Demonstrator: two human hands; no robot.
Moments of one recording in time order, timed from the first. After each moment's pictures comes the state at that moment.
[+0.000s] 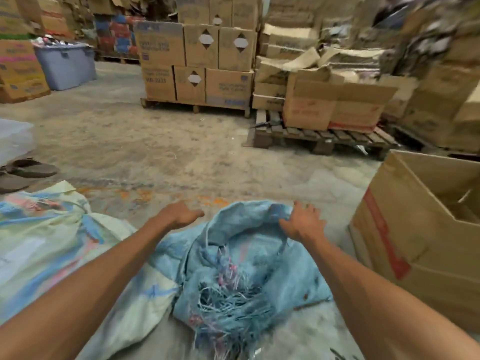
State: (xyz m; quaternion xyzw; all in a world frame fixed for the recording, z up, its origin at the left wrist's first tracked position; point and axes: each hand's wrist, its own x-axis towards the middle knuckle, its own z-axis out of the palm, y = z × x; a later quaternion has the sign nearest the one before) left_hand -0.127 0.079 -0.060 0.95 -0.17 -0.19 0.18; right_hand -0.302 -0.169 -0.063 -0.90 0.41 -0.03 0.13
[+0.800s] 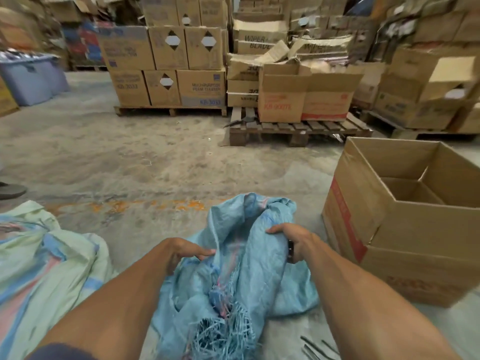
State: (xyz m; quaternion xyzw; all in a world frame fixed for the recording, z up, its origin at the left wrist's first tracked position) left_hand -0.204 0.002 -0.105 0.83 -0.05 -0.52 0.19; right_hand -0.370 -0.241 -0.096 -0.53 0.49 0.07 0.69
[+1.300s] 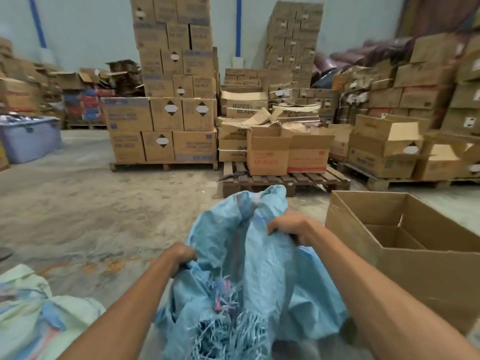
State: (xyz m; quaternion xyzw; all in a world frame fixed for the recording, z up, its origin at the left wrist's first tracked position) left_hand -0.179 0.010 0.016 0.87 -0.08 -0.26 0.40; right_hand -0.348 -0.203 0.085 -0.77 0.38 -0.02 0.51
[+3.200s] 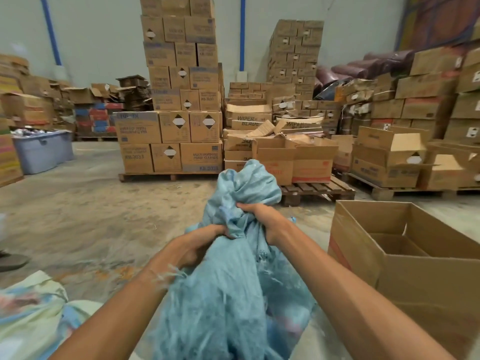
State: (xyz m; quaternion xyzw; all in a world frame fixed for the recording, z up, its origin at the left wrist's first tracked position) left_hand -0.232 0.023 0.106 0.69 -0.21 -0.44 0.53; right_hand -0.305 -0.127 0.122 -0.60 0.26 -0.11 0.75
